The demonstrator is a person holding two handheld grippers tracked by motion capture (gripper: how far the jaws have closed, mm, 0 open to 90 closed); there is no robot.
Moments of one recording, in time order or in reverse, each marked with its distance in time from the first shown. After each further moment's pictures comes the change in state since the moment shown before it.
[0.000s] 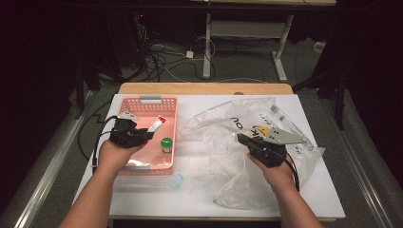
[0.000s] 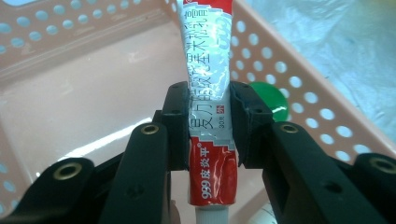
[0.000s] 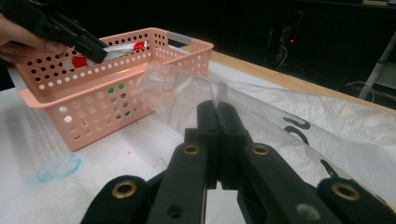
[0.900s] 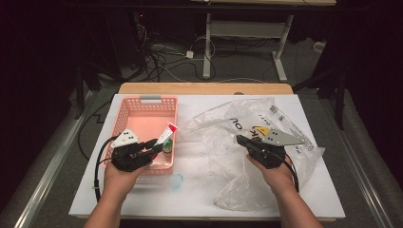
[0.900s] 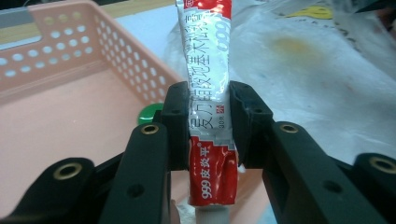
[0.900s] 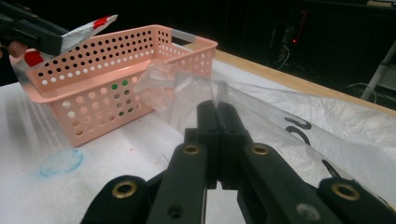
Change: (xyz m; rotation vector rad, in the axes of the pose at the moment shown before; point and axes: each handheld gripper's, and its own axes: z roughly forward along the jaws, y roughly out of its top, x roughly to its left) left arm -0.064 -0.035 -0.026 -0.253 -0.103 0.061; right arm 0.003 -0.001 0.001 0.005 0.007 -0.018
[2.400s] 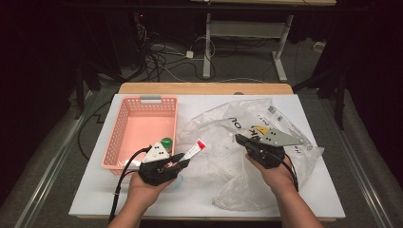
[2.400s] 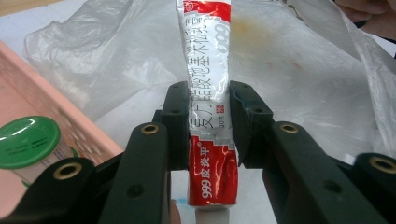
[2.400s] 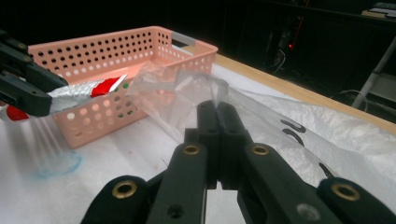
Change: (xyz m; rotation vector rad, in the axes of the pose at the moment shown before) left arm -0.053 -0.008 0.043 0.051 -0.115 0.094; right arm 0.006 0.008 -0.001 0.007 -0.019 -0.042
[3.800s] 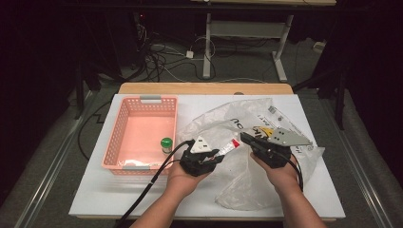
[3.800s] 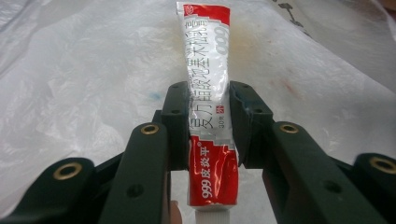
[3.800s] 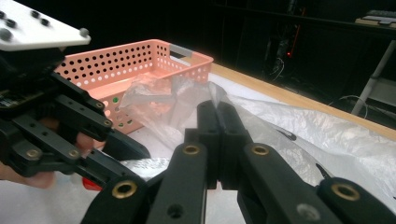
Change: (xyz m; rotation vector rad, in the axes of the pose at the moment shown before) left arm -0.030 0.039 0.094 0.058 -0.049 0.054; right arm -0.008 0.000 -0.012 -0.051 0.009 0.024
